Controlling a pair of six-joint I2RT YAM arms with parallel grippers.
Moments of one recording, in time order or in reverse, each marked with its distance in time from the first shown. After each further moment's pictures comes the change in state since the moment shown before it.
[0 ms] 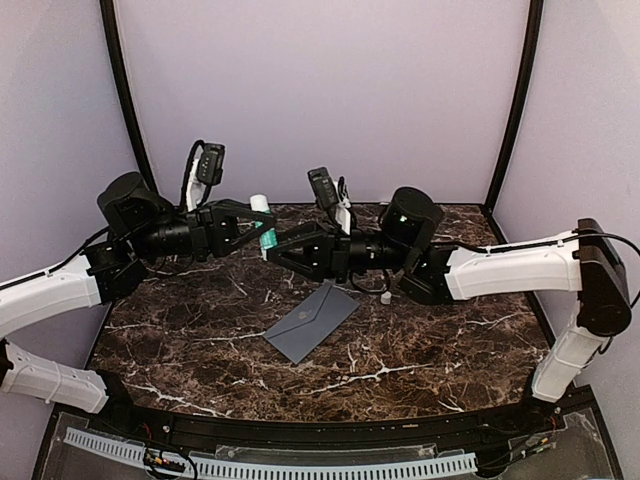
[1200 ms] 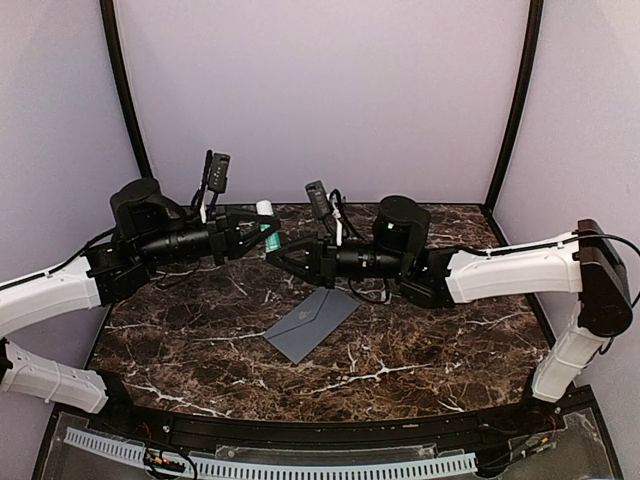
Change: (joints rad) left arm -0.026 0.000 -0.003 -0.158 -0.235 0.152; right arm 0.006 -0.003 -0.018 -0.149 0.179 -0.072
